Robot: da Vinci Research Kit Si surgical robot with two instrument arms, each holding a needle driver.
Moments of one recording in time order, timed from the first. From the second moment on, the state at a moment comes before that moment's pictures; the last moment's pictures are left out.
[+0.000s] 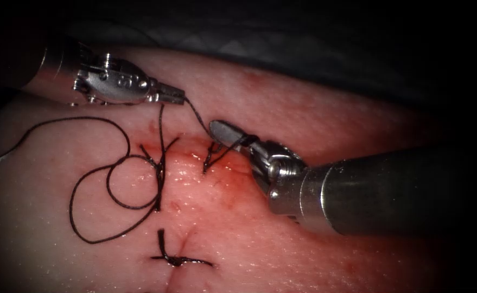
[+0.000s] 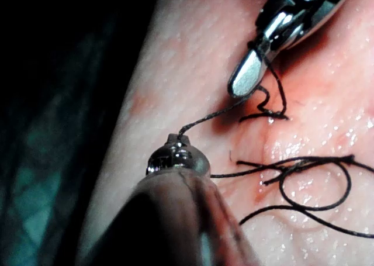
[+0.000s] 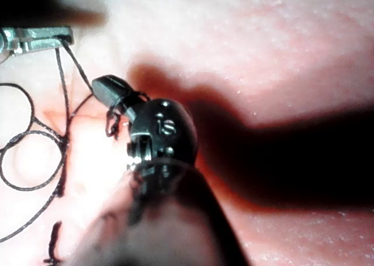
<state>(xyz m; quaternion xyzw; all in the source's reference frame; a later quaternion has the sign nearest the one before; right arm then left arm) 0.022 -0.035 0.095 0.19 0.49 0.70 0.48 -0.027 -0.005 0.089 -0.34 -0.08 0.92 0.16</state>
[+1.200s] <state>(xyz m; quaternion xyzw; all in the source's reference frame) 0.023 -0.039 0.093 0.25 0.50 0.59 0.58 -0.028 0.014 0.100 -0.35 -0.06 0.91 0.21</state>
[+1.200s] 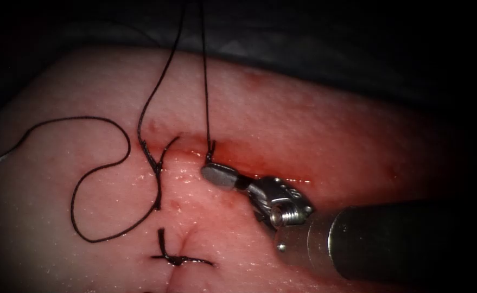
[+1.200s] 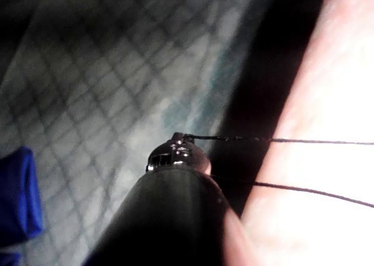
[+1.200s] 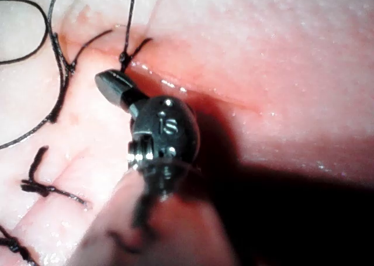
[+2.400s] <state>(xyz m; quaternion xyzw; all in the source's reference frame) 0.025 -0.043 0.090 0.34 0.34 0.67 0.56 -0.030 0.014 0.103 -0.35 -0.05 0.91 0.21</state>
